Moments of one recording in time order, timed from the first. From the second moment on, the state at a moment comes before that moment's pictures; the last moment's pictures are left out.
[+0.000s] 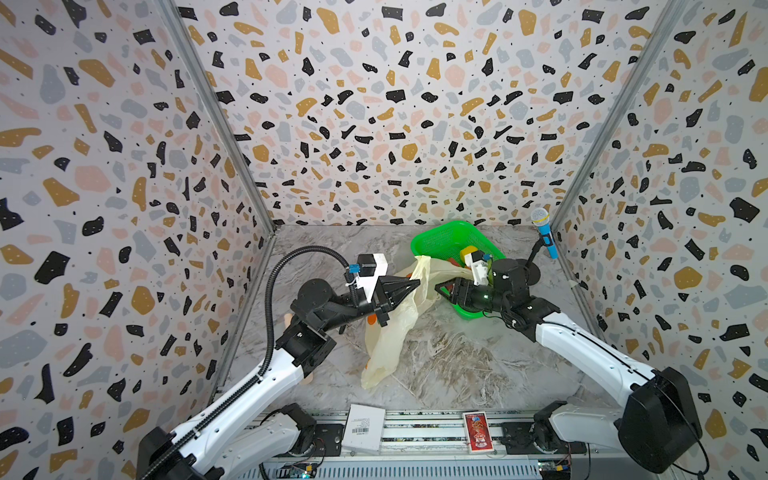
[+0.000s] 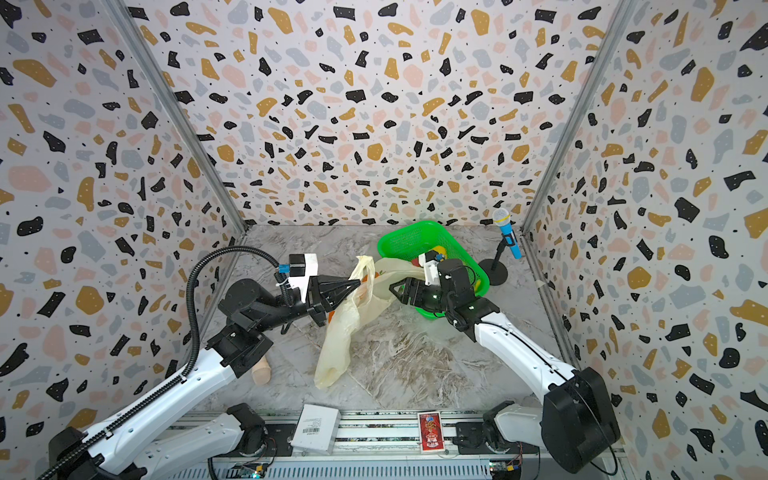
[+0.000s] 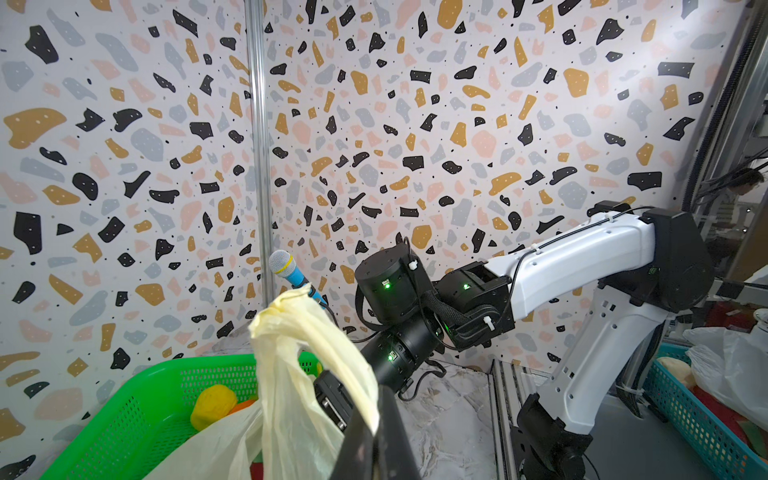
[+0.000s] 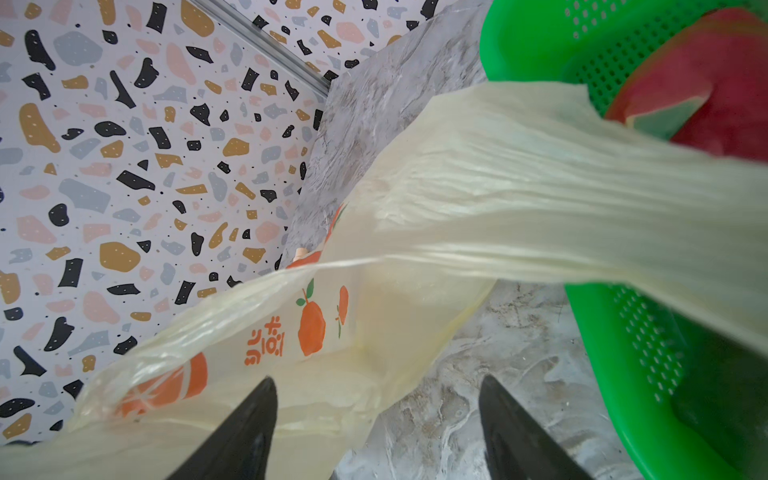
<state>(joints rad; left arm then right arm) -0.62 0.96 0.80 0.40 0.64 -0.20 0.50 1.27 0.89 -0.13 -0.46 0.70</state>
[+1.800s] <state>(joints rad) -0.62 0.96 0.74 0.47 0.63 -0.22 0.60 1.43 0.91 -0.14 -0.59 1.09</state>
